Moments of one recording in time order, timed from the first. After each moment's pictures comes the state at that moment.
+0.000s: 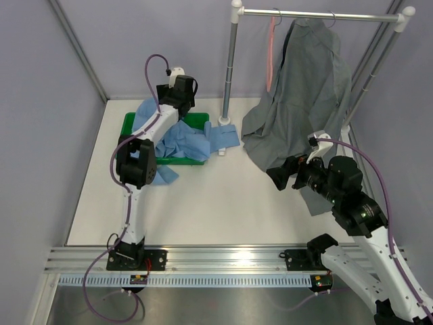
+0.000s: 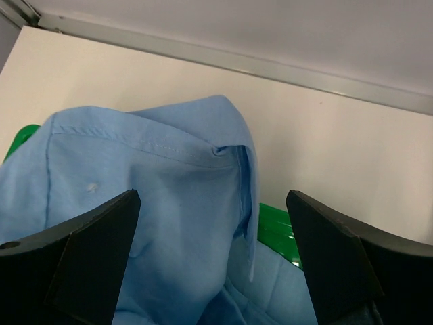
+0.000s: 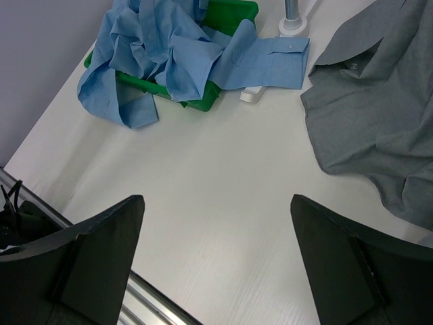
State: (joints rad) left arm -0.32 2.25 2.02 -0.36 -0.61 -0.26; right arm 0.44 0.64 0.91 -0.54 -0.18 0.30
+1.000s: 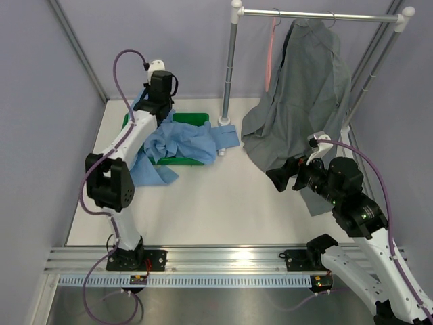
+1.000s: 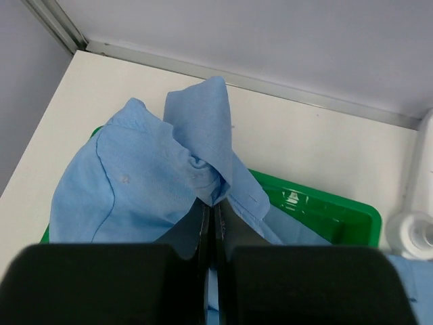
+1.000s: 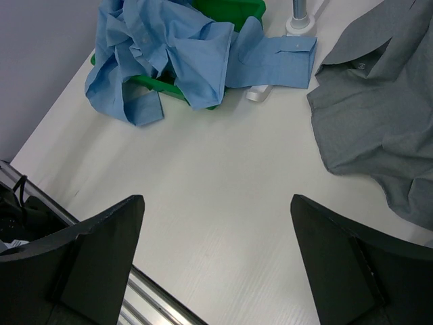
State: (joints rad) left arm -0.28 1.92 1.74 -0.31 -0.53 -0.23; right arm 0.44 0.64 0.91 -0.54 -0.21 0.30
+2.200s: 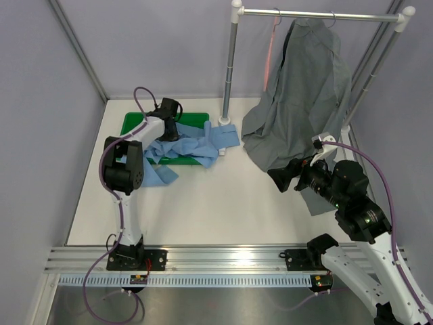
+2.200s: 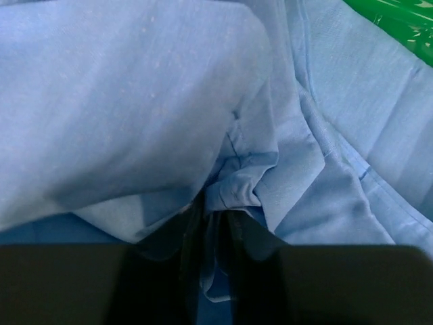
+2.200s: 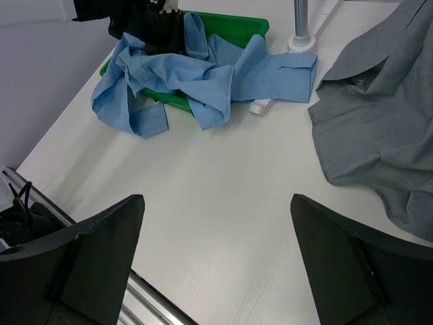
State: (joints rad) left arm -0.22 2.10 1.61 -0.59 -0.25 -0.44; right arm 0.44 0.60 0.90 -0.52 -0.21 0.30
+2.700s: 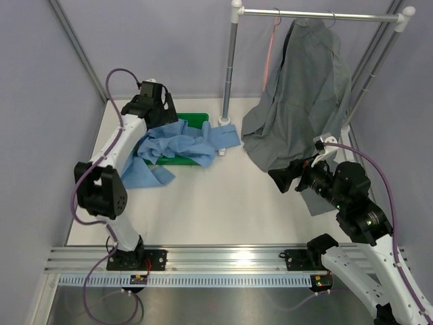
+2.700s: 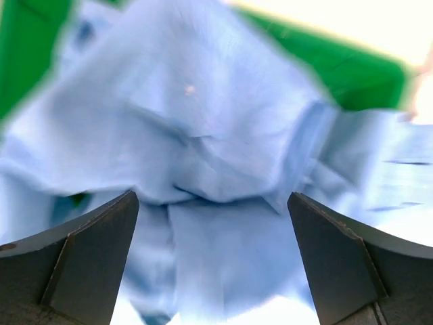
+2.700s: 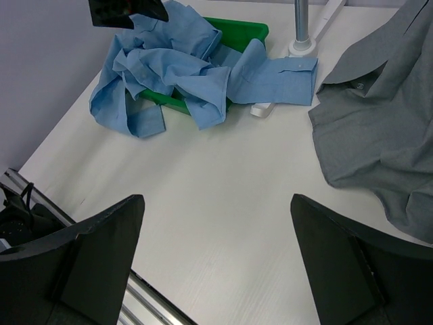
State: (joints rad) left arm -0.21 1.79 1.61 -0.67 -0.24 -0.41; right arm 0.44 0.58 0.90 -0.52 -0.21 0.30
